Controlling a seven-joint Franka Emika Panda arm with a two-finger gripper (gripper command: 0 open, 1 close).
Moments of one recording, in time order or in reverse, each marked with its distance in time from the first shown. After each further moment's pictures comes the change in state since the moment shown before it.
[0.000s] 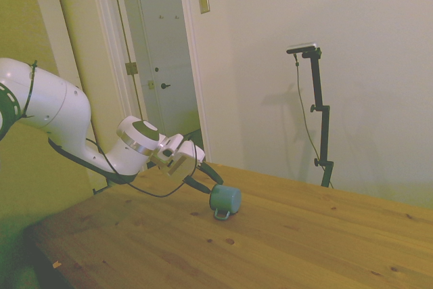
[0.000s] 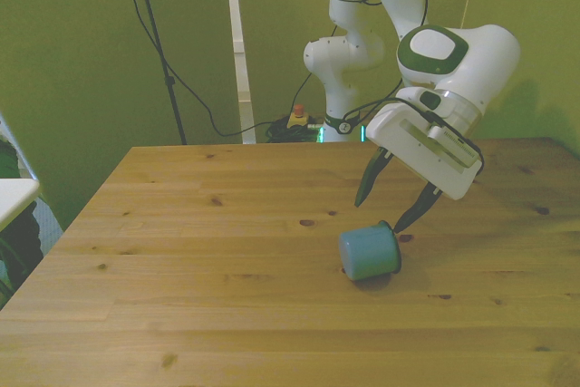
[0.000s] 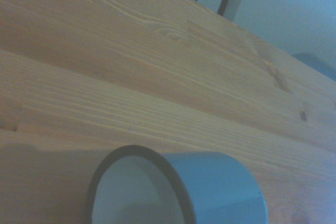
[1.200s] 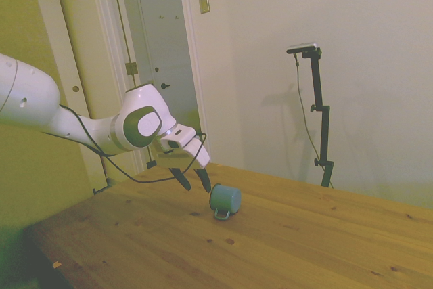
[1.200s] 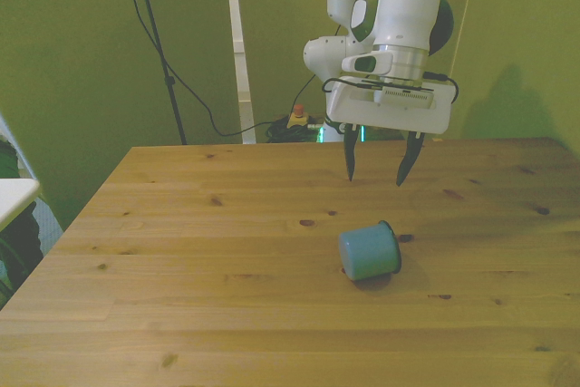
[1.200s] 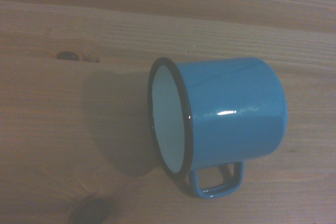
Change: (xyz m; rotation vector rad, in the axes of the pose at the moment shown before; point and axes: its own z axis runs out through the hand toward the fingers) arm 0.054 0.089 -0.028 0.237 -0.458 0.086
